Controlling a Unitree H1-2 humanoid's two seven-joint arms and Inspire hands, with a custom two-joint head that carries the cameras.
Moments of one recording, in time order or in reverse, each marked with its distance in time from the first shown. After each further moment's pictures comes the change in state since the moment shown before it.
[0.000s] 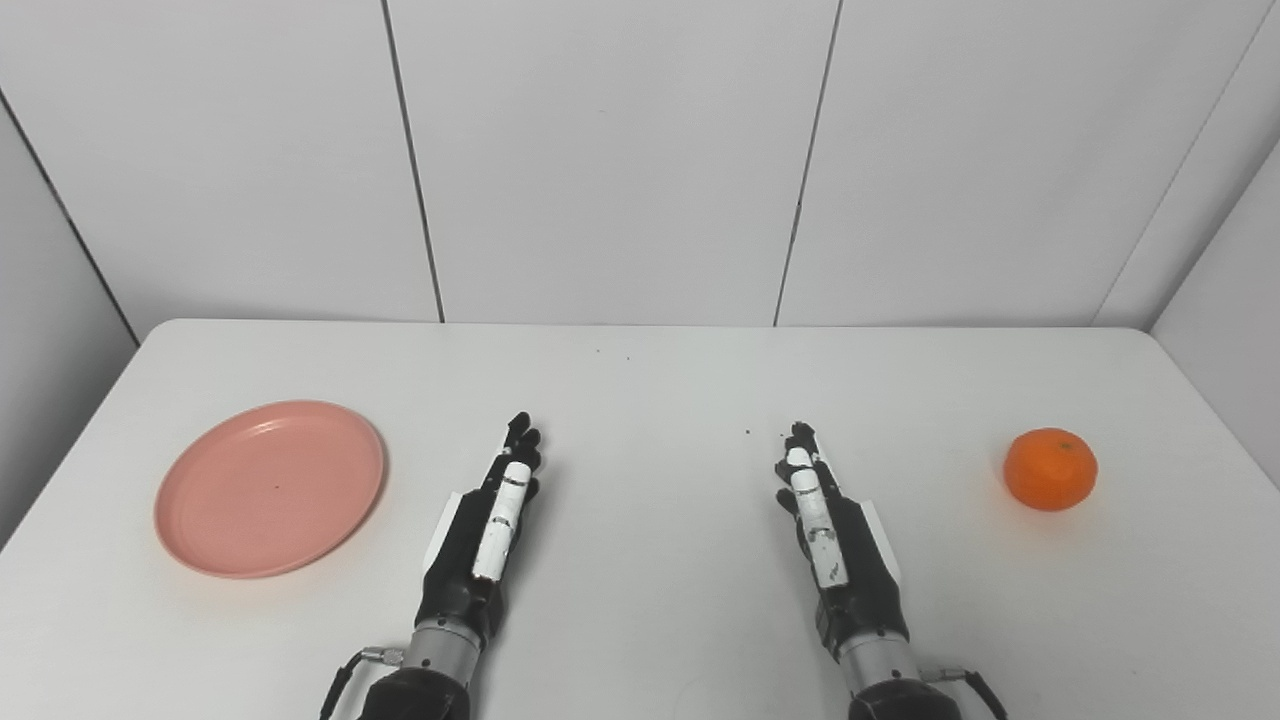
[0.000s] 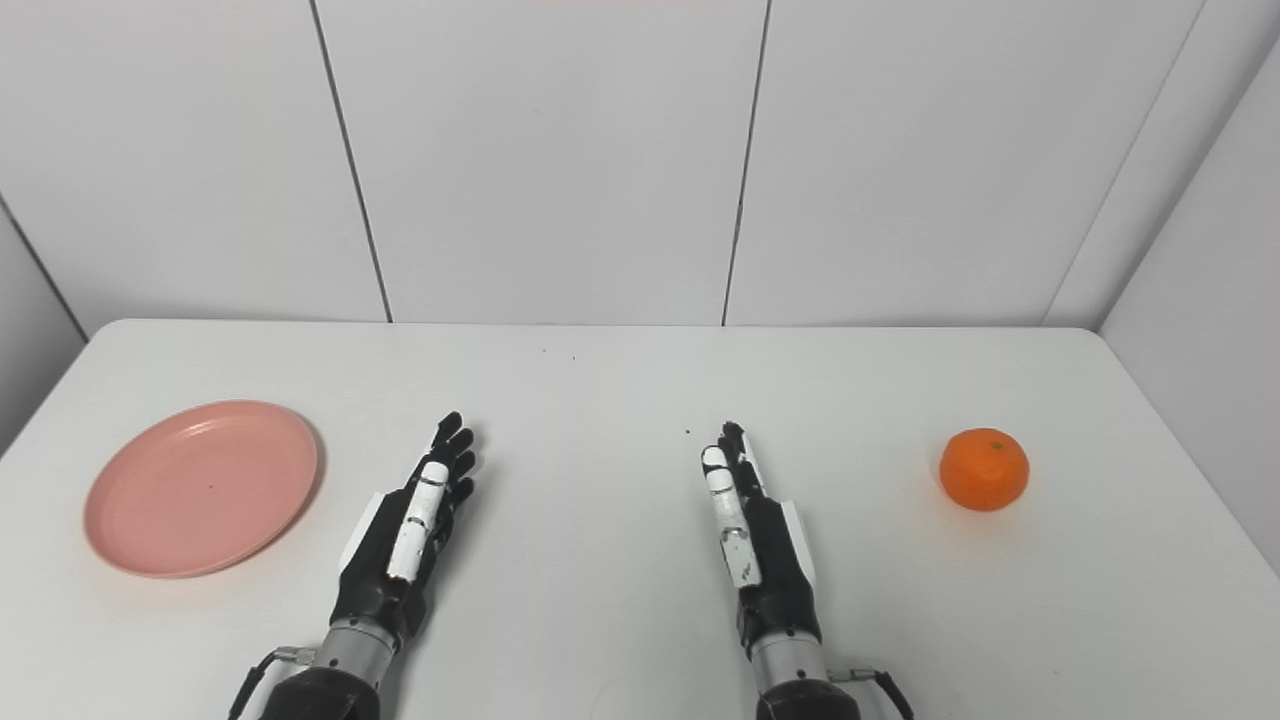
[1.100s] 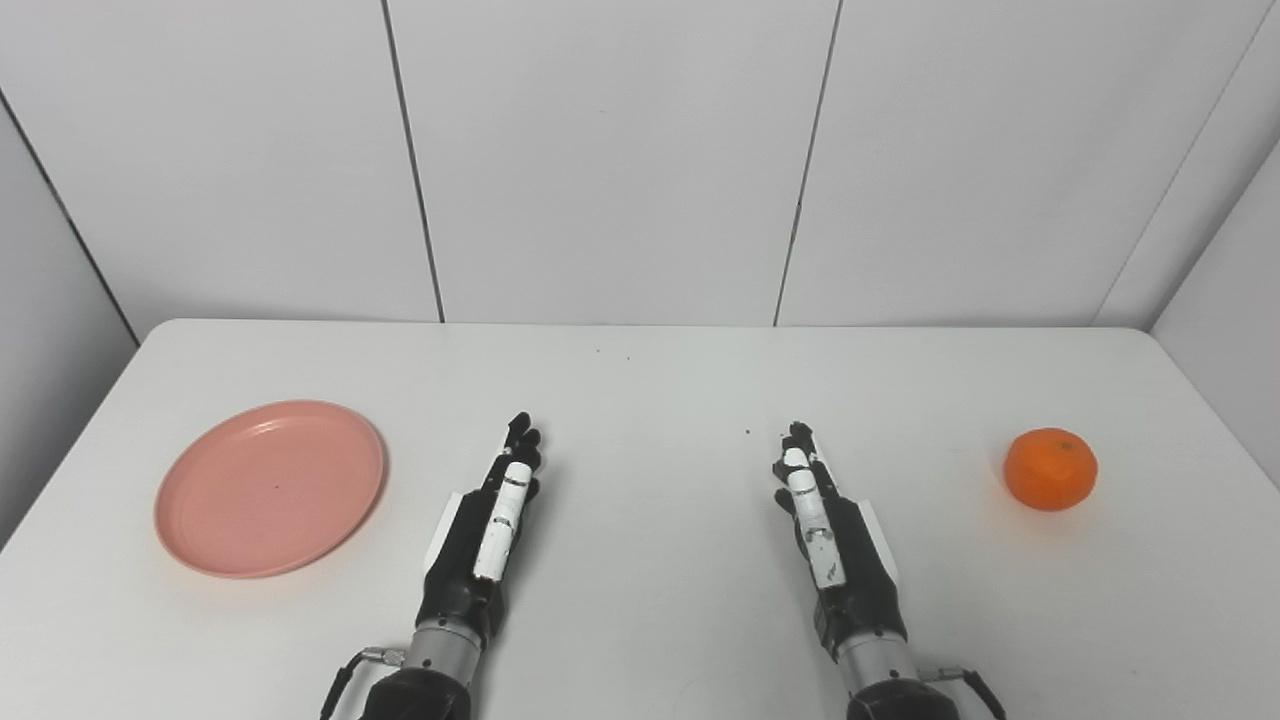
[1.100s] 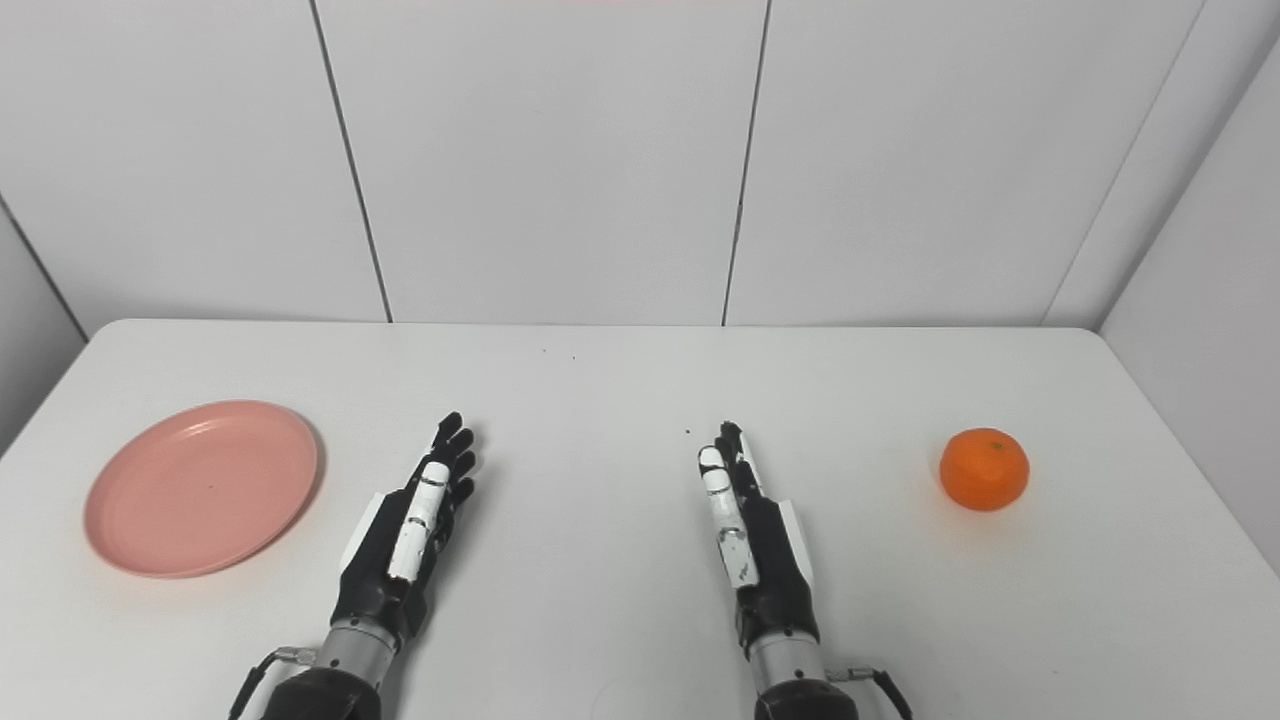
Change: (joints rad) left arm 0.000 0.000 -0.003 0.000 0.003 0.000 0.007; right arm 0.000 -0.001 0.003 0.000 -0.008 0.000 0.001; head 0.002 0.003
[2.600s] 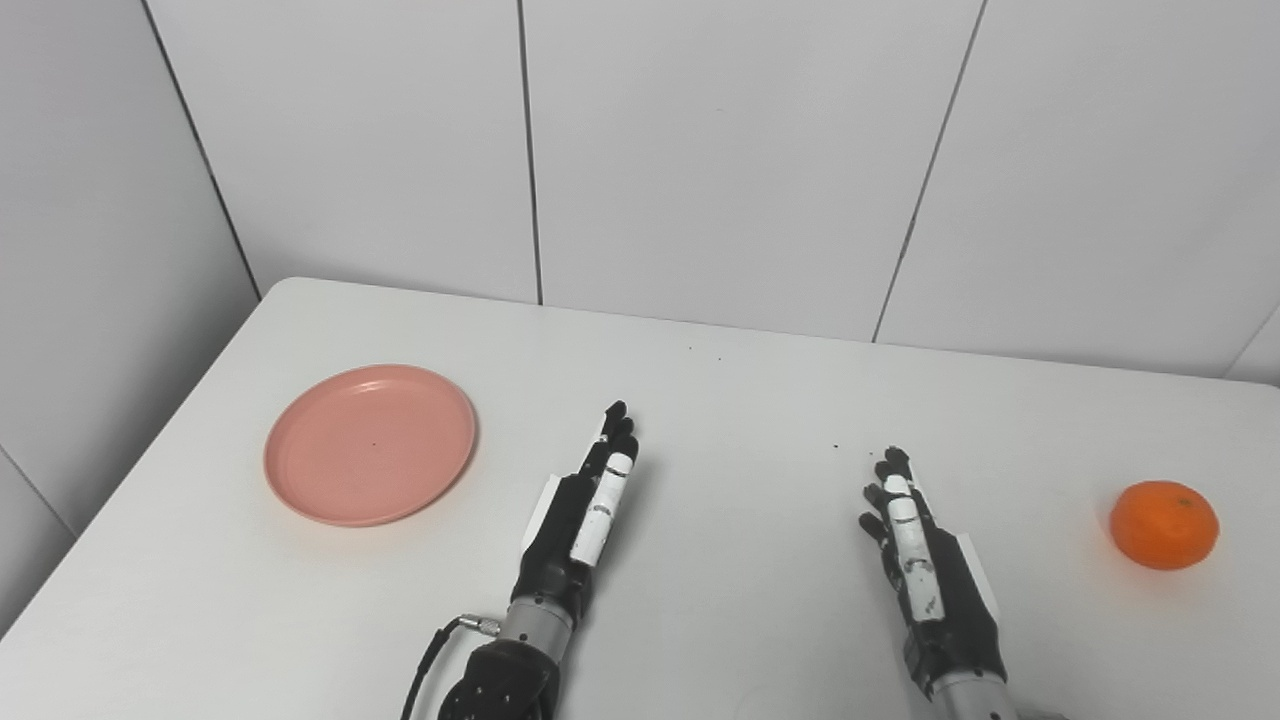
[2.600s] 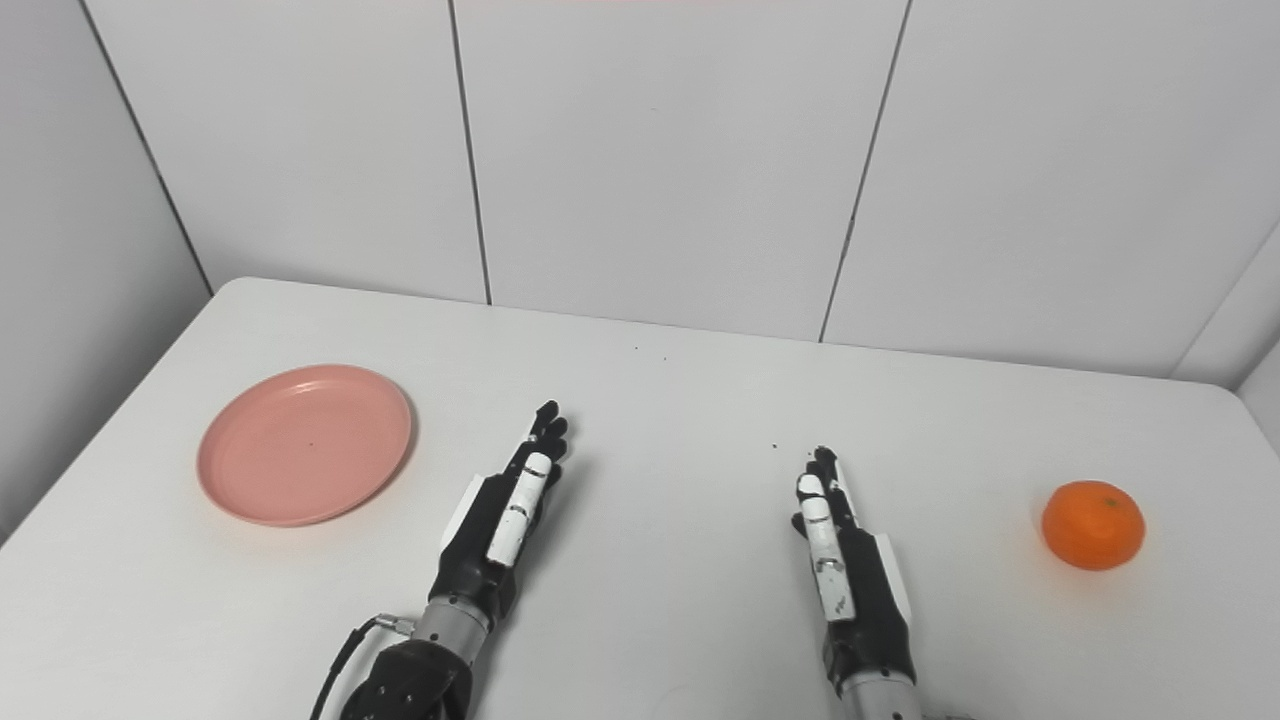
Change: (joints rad) left arm -0.001 -0.052 -0.033 0.049 0.061 -0.043 0.047; right arm 0.000 -0.091 -0.012 0.014 0.077 -0.010 0.074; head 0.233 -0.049
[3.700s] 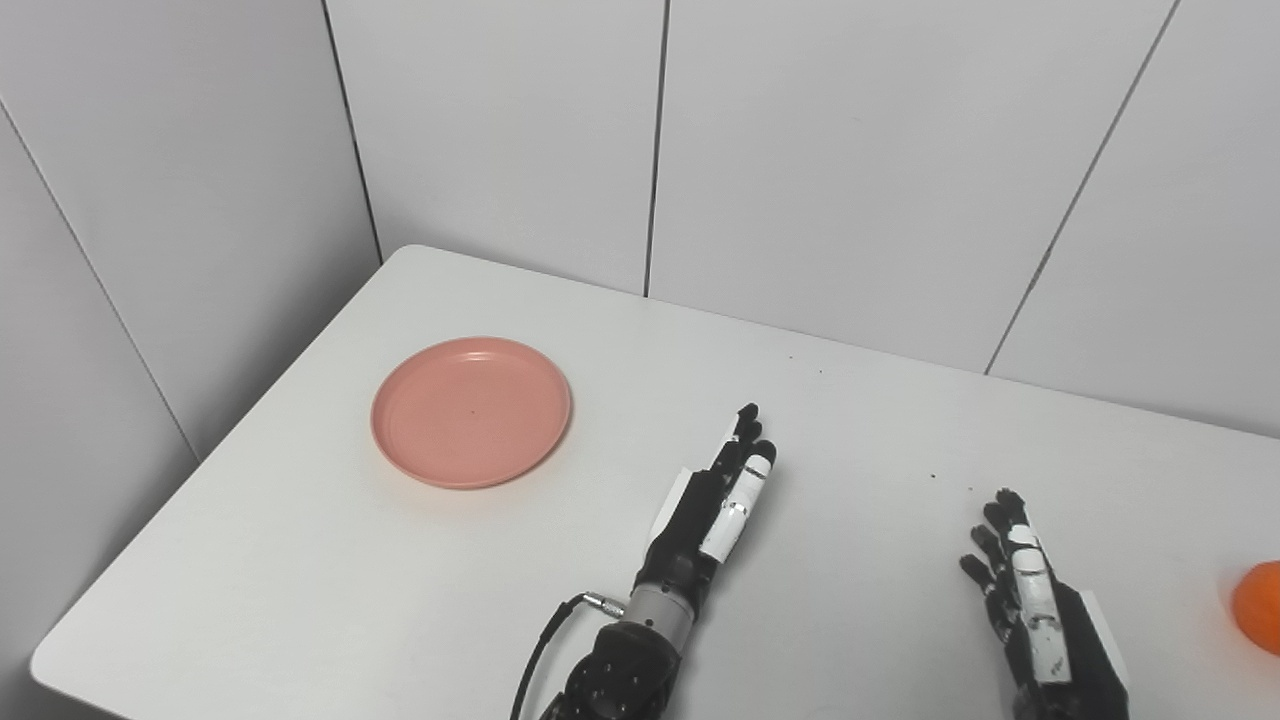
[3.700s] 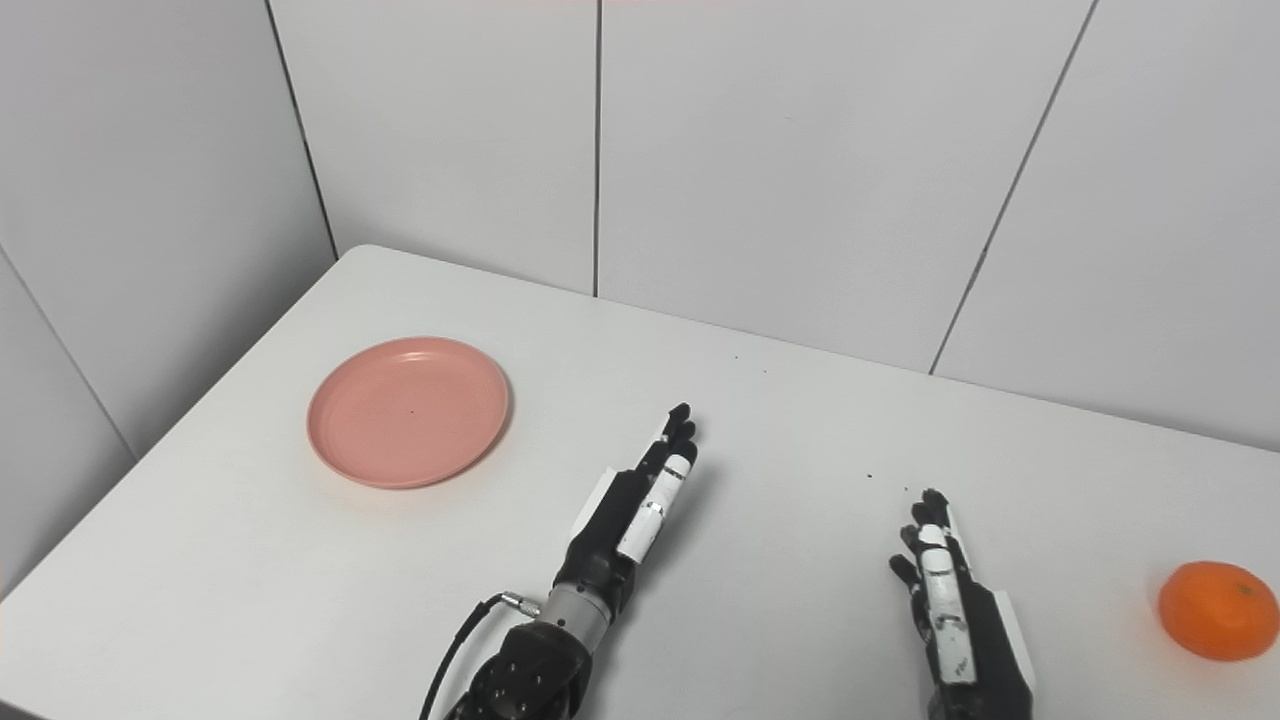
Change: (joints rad) left arm -0.028 -0.068 -0.023 0.050 0.071 0.003 0.052; right arm 0.001 -0.075 -0.029 0.003 0.076 -0.007 0.081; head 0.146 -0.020
